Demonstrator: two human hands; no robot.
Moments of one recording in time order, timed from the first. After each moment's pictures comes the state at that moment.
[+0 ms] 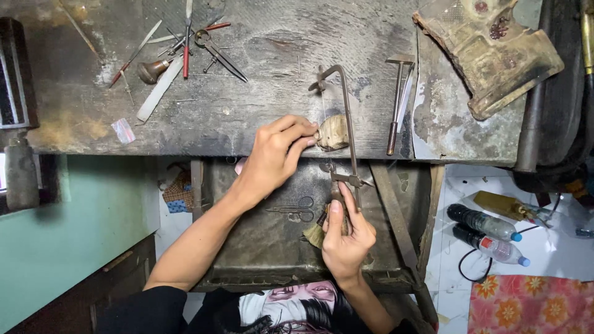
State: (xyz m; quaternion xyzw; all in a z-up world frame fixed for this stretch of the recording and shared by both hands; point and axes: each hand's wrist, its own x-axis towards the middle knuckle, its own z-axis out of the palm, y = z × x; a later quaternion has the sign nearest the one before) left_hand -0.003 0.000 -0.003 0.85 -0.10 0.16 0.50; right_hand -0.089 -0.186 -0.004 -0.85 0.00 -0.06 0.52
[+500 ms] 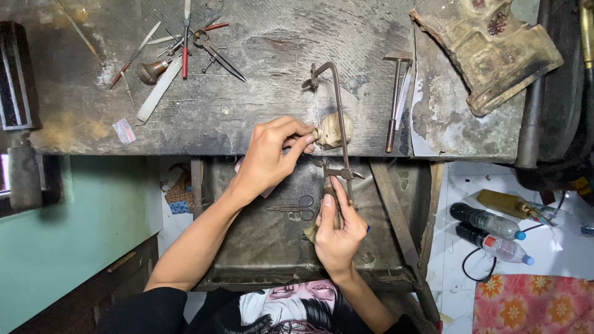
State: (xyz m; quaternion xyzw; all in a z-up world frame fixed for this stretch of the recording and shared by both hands) left_hand -0.003 -0.002 0.001 0.82 -0.04 0.08 0.56; right_hand -0.089 -0.175 -0.011 -0.84 0.00 -0.05 0.55
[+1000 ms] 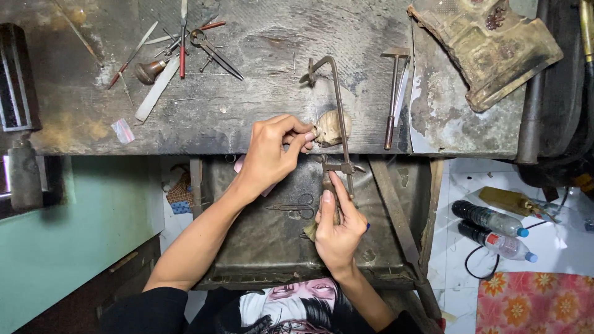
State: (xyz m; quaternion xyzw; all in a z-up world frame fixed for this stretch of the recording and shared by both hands) left_hand -0.001 -0.008 -0.007 0.80 -0.02 0.12 0.58; right_hand -0.080 -0.172 -0.010 -0.79 -0.04 -0.11 0.61
